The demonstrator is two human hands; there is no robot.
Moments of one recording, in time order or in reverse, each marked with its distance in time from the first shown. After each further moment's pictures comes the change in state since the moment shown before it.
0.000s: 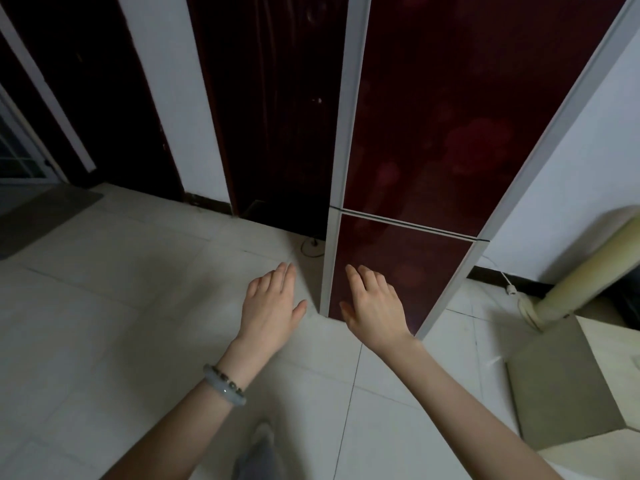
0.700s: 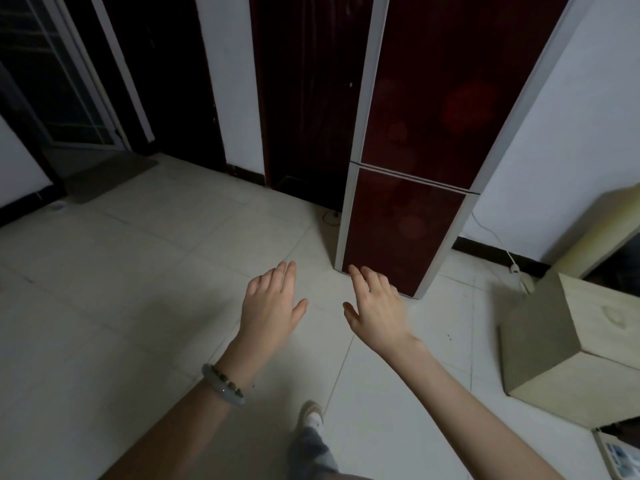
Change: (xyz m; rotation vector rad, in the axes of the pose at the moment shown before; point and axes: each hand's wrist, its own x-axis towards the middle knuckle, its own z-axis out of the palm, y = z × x) left_hand -0.338 0.078 -0.065 0.024 0.046 -0.089; right_hand -0.322 -0.060 -0.030 0.027 -0.011 -0.123
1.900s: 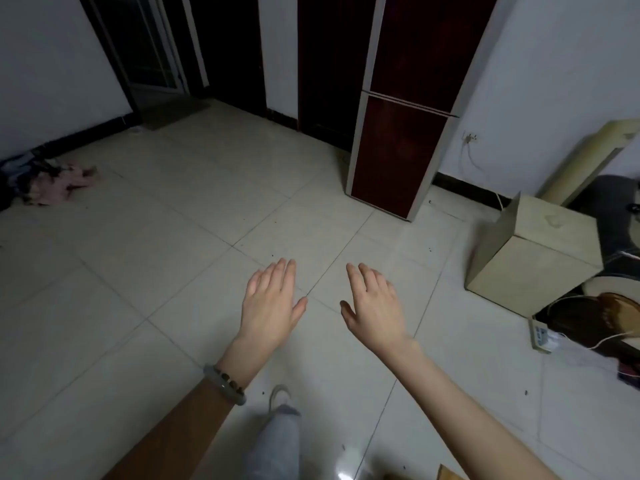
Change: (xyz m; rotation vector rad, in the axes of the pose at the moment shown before) left_hand -0.551 0.254 -0.102 0.001 0.007 -0.159; right_hand -0.584 -0.014 -0.075 0.045 -0.059 -0.133
